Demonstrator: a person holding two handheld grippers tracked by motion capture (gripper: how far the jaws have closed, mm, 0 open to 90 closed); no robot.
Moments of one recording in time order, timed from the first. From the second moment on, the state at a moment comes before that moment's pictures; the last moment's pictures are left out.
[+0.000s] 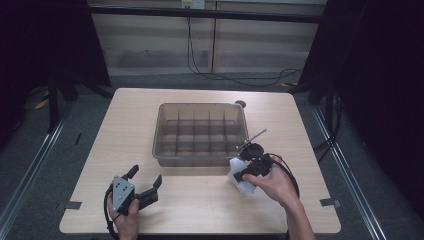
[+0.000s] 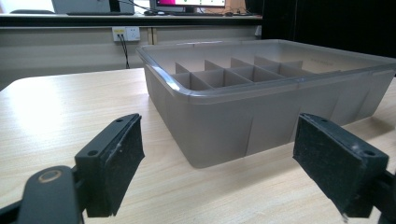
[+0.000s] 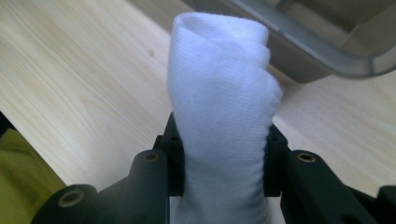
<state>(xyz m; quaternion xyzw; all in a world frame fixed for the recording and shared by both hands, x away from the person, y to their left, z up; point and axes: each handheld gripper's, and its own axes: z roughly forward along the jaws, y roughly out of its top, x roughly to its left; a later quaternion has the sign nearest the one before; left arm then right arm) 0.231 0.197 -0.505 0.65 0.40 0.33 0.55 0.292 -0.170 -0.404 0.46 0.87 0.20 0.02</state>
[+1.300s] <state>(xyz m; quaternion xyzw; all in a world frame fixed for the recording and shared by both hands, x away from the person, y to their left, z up) 0.230 0.199 -0.505 0.65 0.40 0.33 0.56 0.396 -0.168 -0.394 0.54 0.82 0.19 0.03</state>
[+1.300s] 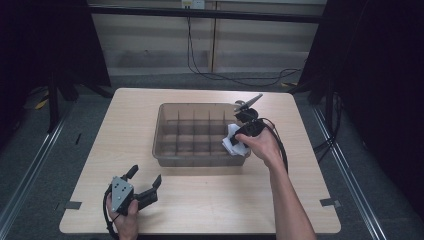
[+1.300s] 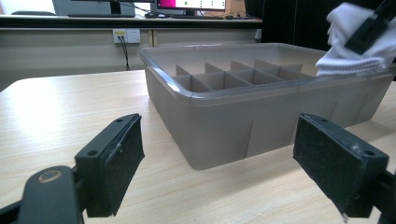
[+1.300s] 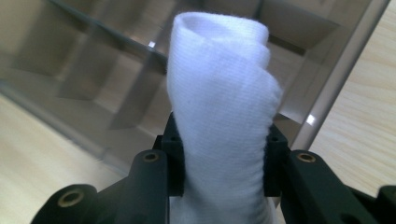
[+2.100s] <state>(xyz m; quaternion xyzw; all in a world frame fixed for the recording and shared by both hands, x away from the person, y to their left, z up) 0.230 0.199 -0.505 0.65 0.40 0.33 0.56 0.405 -0.147 -0.425 0.54 0.83 0.08 0.09</state>
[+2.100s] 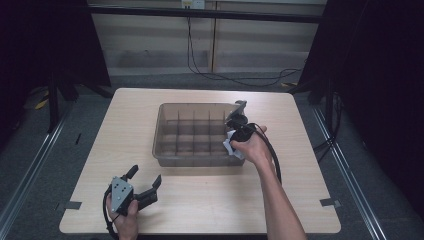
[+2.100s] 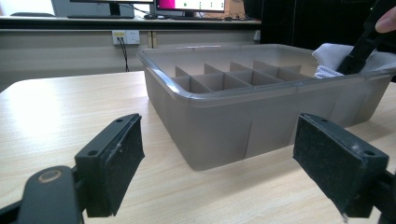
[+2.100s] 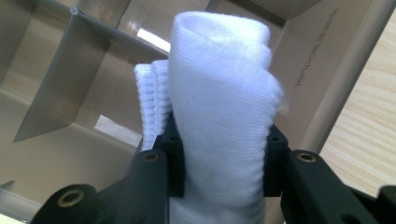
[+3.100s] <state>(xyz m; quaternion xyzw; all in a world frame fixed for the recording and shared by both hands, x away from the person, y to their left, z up) 0.230 0.199 -0.505 0.65 0.40 0.33 0.56 0.395 -0.157 -0.399 0.52 0.83 0.17 0.09</state>
